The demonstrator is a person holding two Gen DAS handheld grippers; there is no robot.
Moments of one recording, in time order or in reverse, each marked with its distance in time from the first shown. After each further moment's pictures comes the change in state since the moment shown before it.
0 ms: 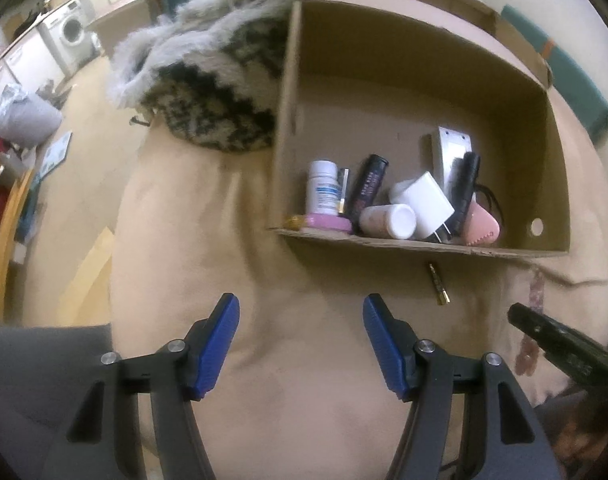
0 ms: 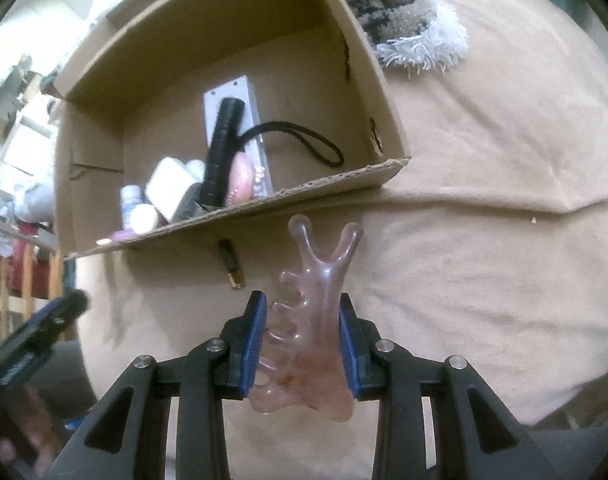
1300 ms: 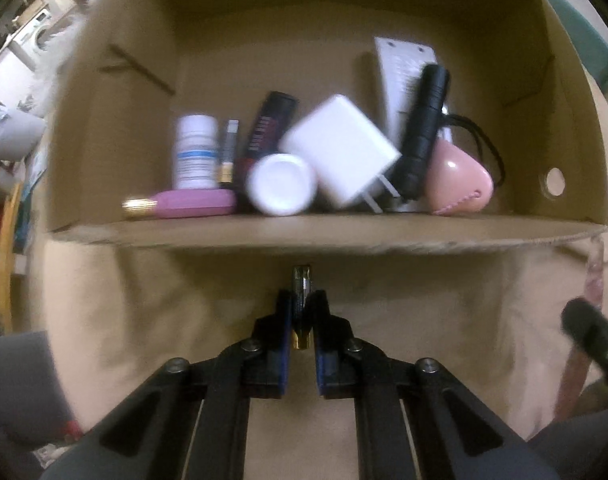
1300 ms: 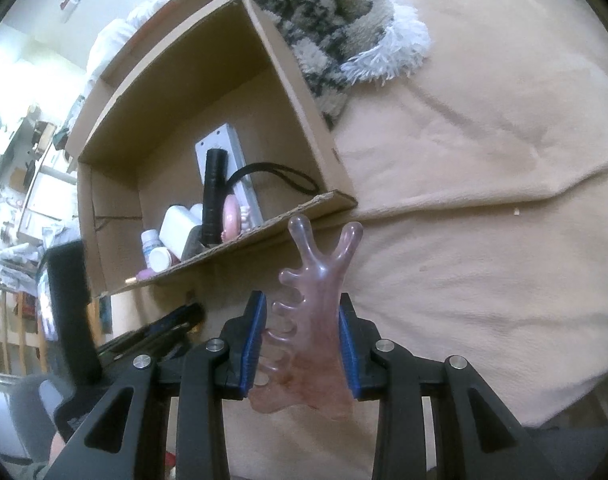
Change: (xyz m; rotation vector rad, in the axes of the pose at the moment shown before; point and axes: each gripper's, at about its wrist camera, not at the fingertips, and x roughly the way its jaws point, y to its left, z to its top) left arm 0.061 -0.074 -0.004 0.083 0.126 0.051; right arm -0.014 -0.034 0.013 0.125 -0.067 0.113
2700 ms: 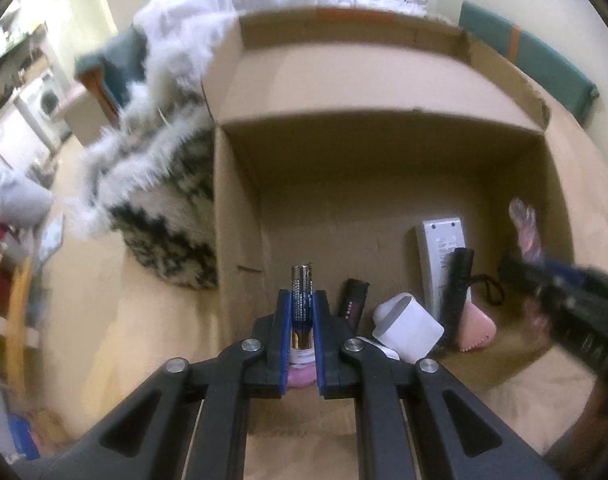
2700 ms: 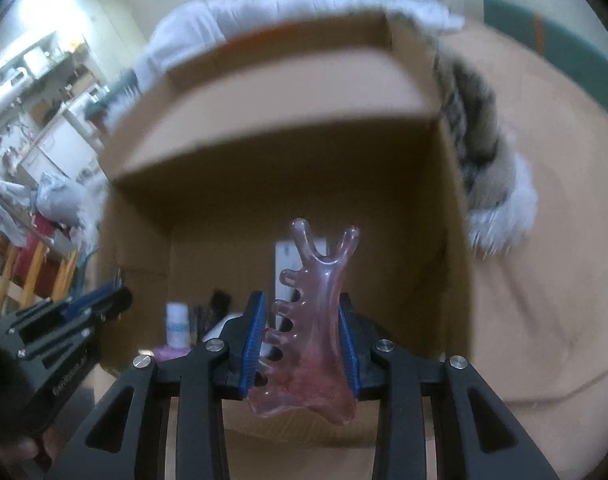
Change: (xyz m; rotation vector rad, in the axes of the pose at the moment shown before) left arm -0.057 0.055 0.085 0.080 -0.267 -0.016; right arm 0.031 0.103 0.073 -0.324 -0.128 -0.064
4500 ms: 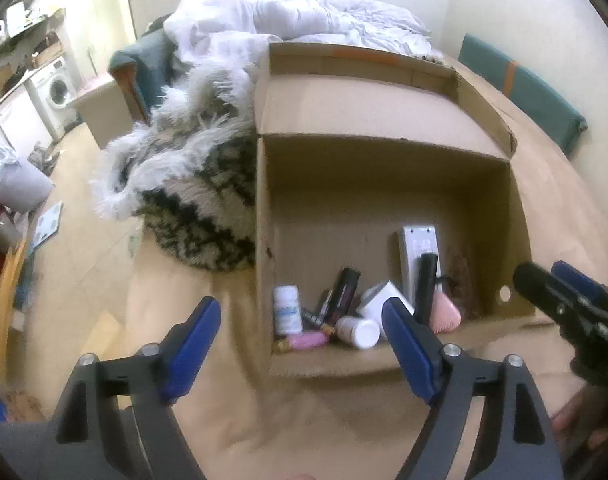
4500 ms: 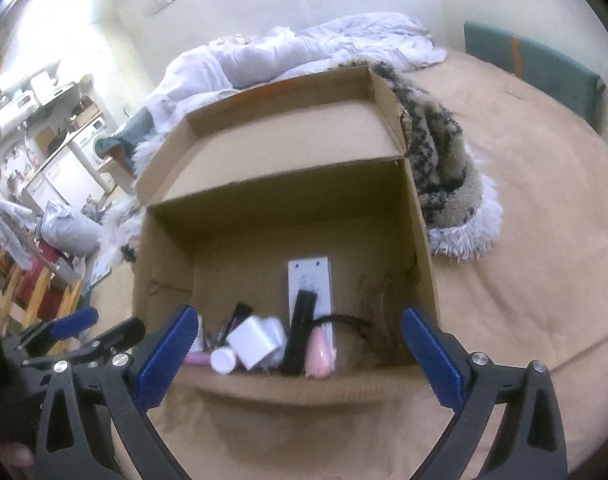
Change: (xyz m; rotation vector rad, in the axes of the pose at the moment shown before) left arm -0.063 0.018 -0.033 -0.069 -0.097 -0.042; right arm -0.072 0.003 -0.025 0.018 -0.178 -0.003
